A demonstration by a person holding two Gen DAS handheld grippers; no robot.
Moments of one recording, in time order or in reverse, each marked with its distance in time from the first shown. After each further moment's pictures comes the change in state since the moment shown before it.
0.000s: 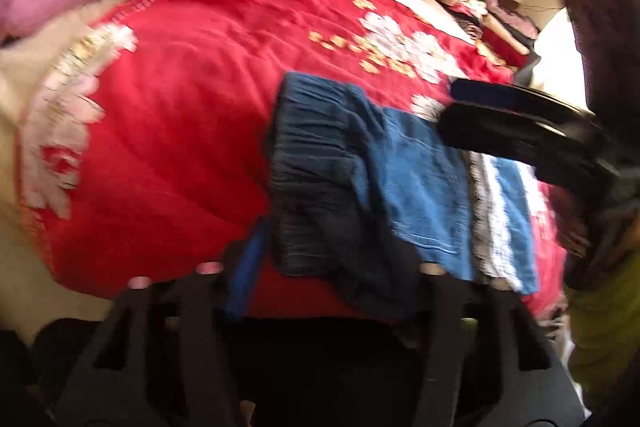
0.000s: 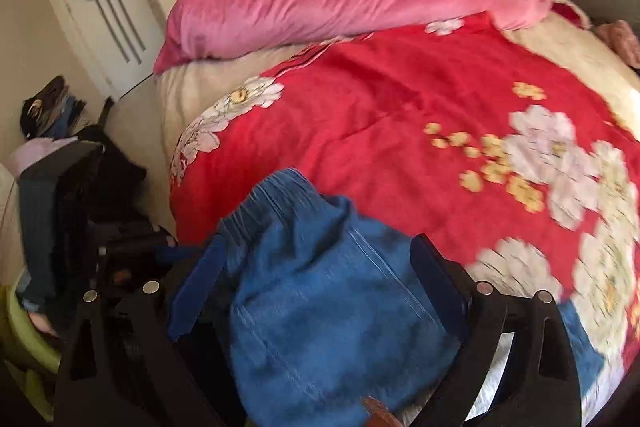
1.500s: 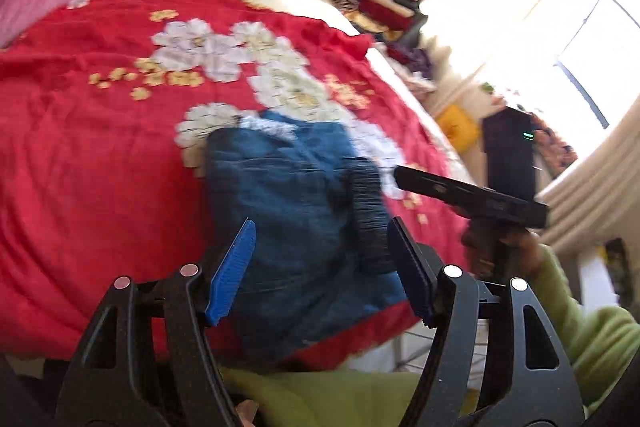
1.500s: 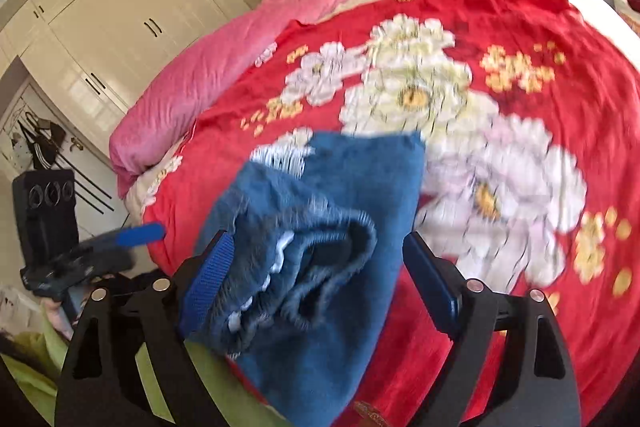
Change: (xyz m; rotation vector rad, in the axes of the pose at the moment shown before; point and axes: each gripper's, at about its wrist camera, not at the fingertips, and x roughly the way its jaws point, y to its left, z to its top) left arm 0.014 -0.159 0.011 0.244 0.034 -0.288; right arm -0.146 -0.149 -0.201 0.572 -0.258 -0.044
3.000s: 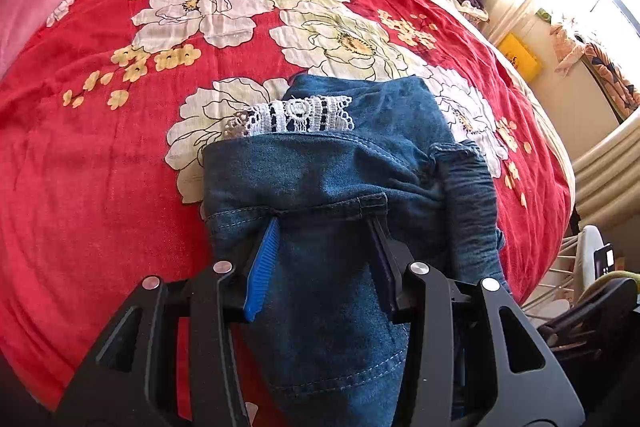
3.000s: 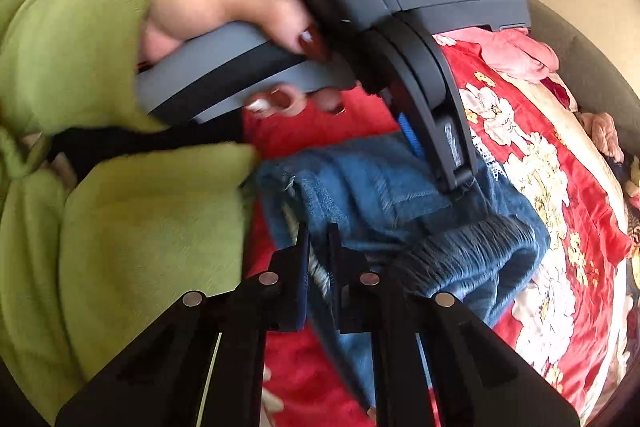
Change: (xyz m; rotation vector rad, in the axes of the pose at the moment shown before) left arm 0.099 0.017 0.034 0.128 0.225 0.203; right arm 0.032 0.142 -0.112 -0.946 0.166 -0.089
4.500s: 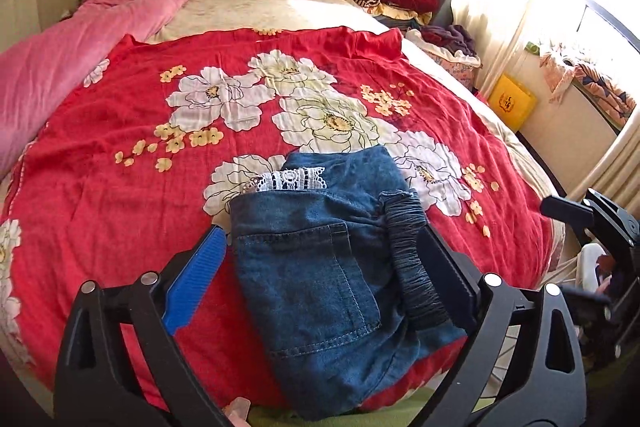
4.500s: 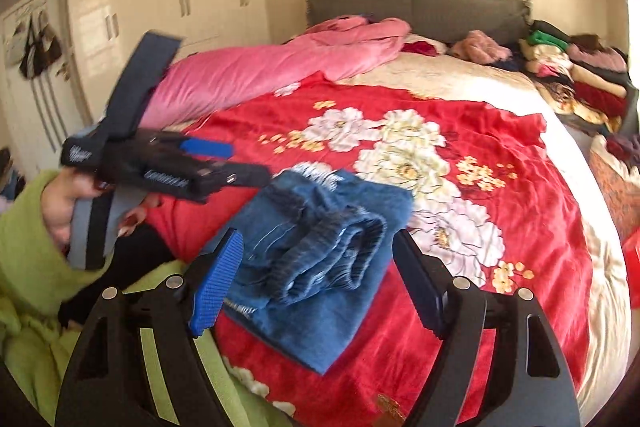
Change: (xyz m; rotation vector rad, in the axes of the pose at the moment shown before) left arm -0.080 -0.035 -0.010 0.041 -0.248 0.067; right arm -0.109 -0.073 -0.028 0.600 -0.263 -0.257
